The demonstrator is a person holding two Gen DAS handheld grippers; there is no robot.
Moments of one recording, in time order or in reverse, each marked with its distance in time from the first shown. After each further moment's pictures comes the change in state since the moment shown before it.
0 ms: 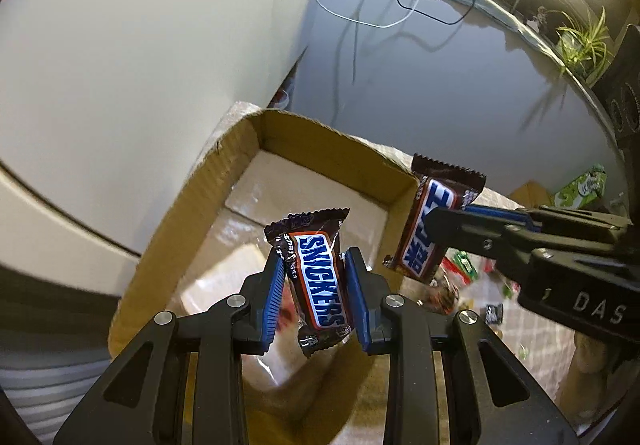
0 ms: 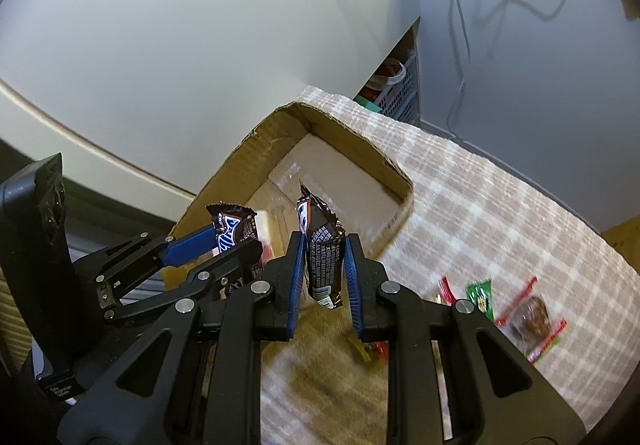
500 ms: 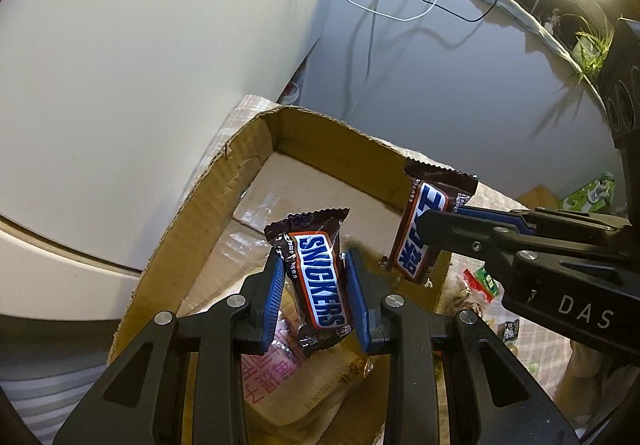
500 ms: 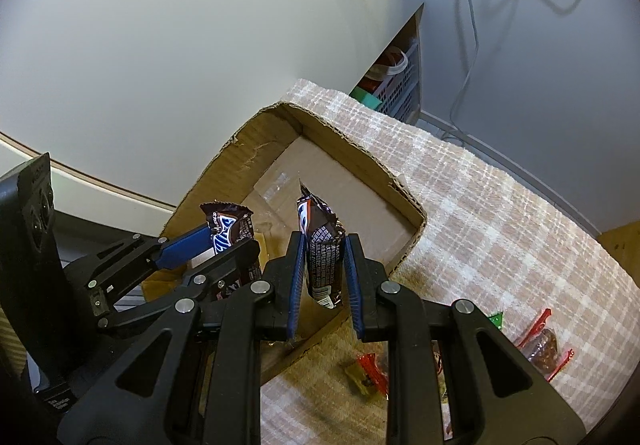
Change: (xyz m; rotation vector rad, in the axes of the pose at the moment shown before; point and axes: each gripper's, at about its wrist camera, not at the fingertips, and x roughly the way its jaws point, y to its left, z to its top) left arm 0.024 0.014 0.013 -0.038 0.047 0.027; right arm 0.040 -0.005 0.023 0.004 0.056 -0.014
